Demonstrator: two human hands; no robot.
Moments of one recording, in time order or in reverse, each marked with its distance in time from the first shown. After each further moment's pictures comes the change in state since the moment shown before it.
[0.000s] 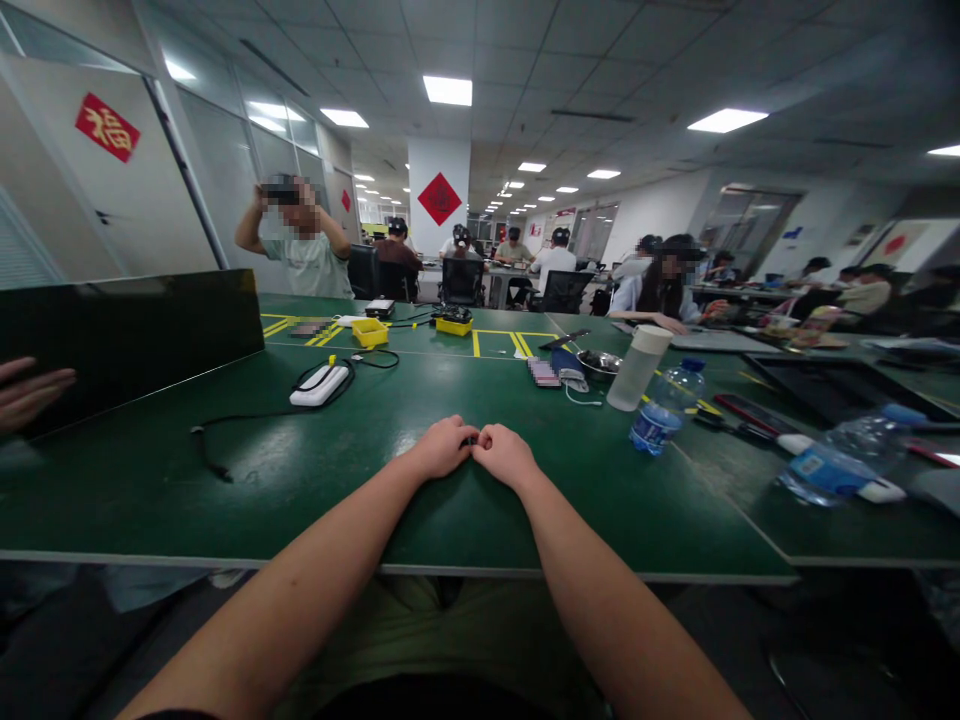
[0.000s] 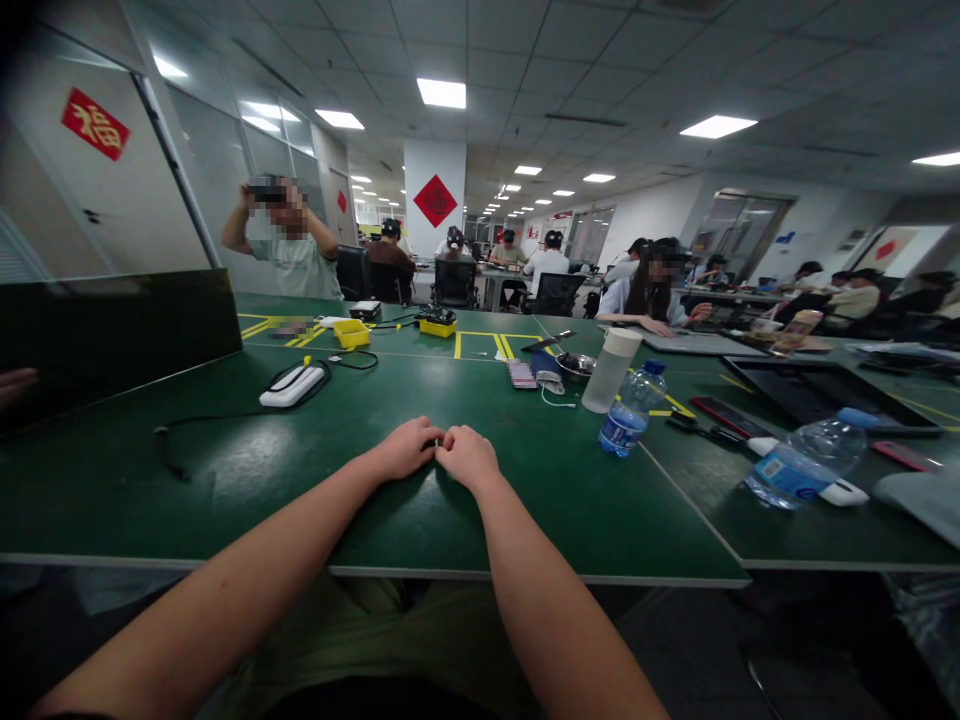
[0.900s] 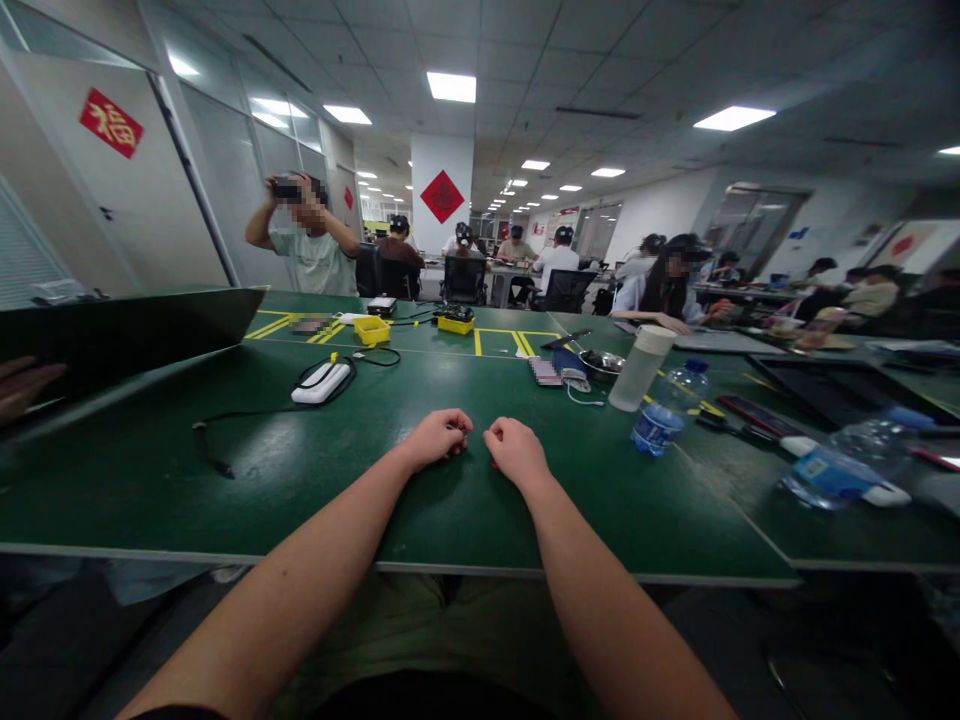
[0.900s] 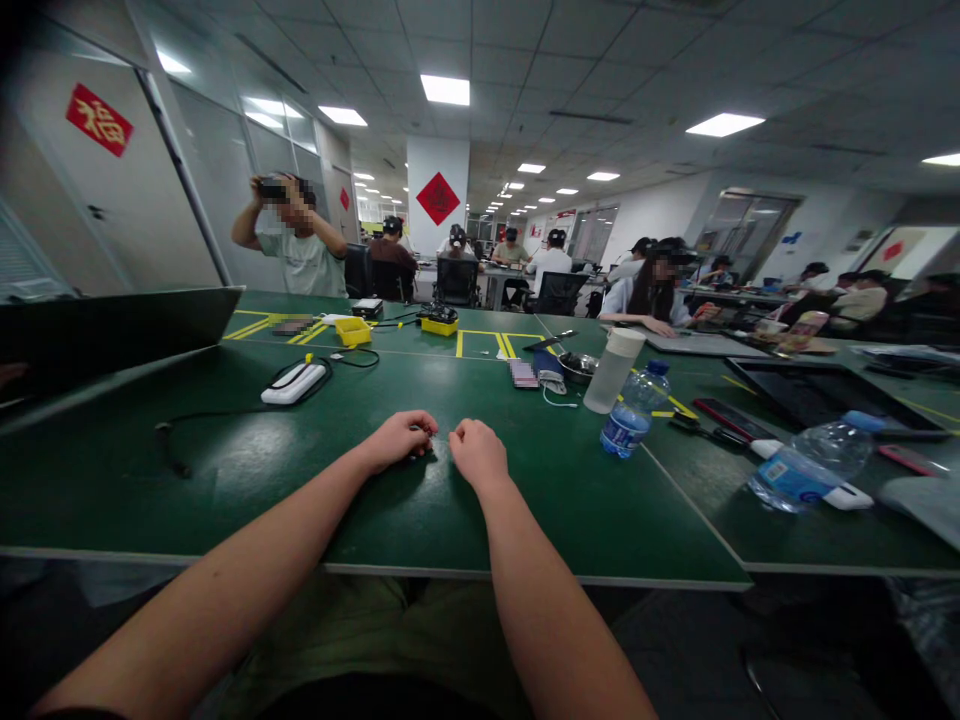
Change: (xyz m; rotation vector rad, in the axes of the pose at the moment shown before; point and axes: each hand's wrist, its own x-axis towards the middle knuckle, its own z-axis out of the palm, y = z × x) left_hand 0.001 -0.011 0.000 -0.794 0.024 -0.290; right_hand -0.005 -0.004 -0.018 -0.133 0.085 0.067
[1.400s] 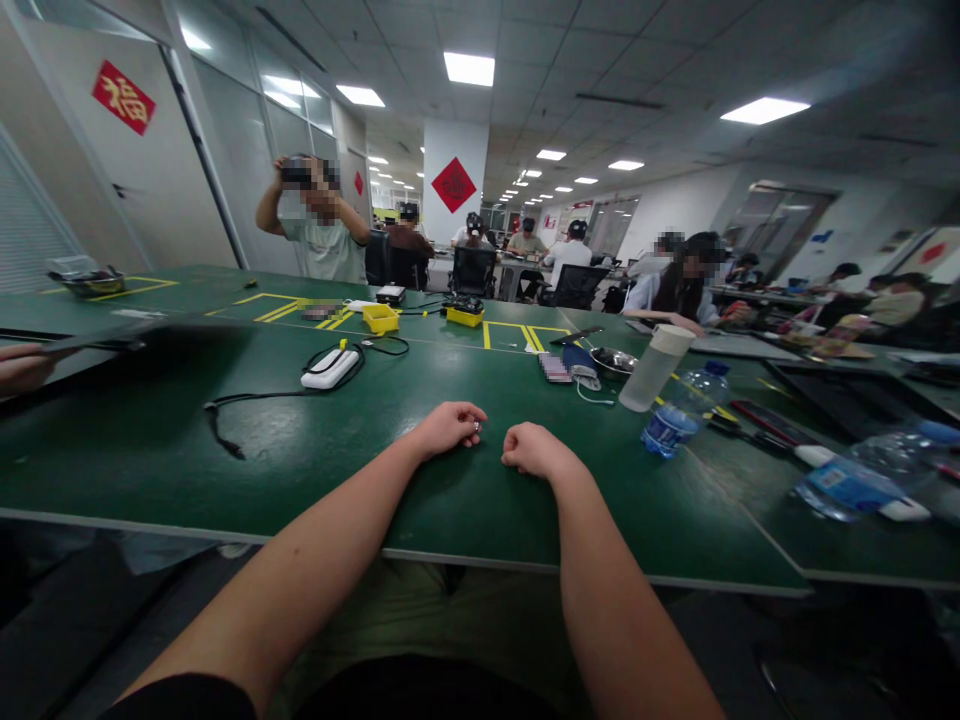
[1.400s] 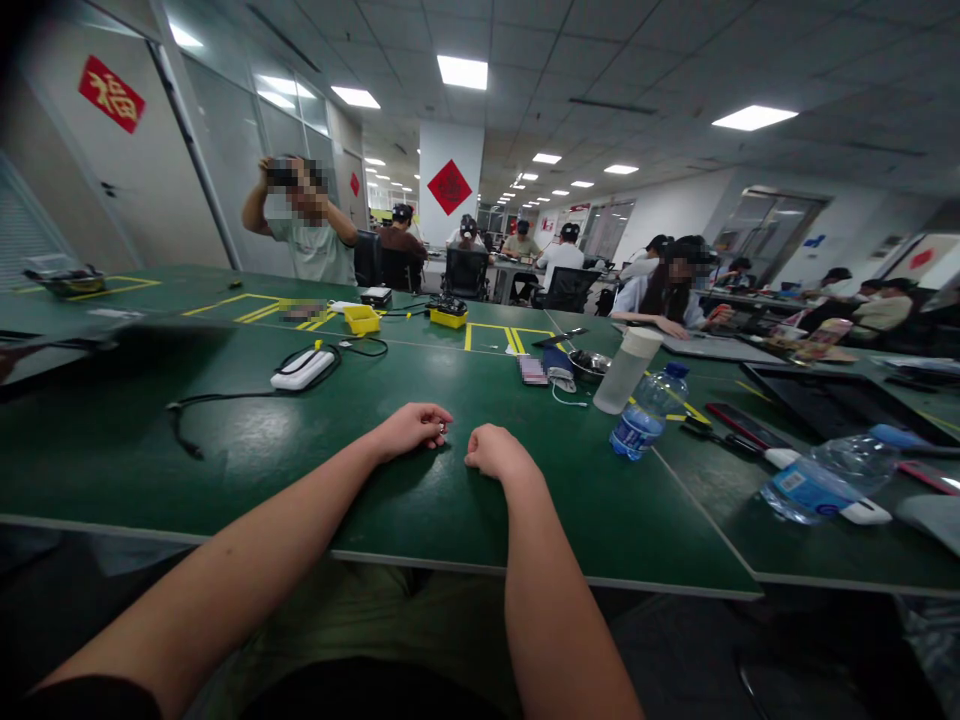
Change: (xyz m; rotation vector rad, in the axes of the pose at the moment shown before) left_hand 0.008 -0.006 0.002 -0.170 -0.063 0.043; right_hand 0.006 0.014 -0.022 0.026 -0.512 0.028
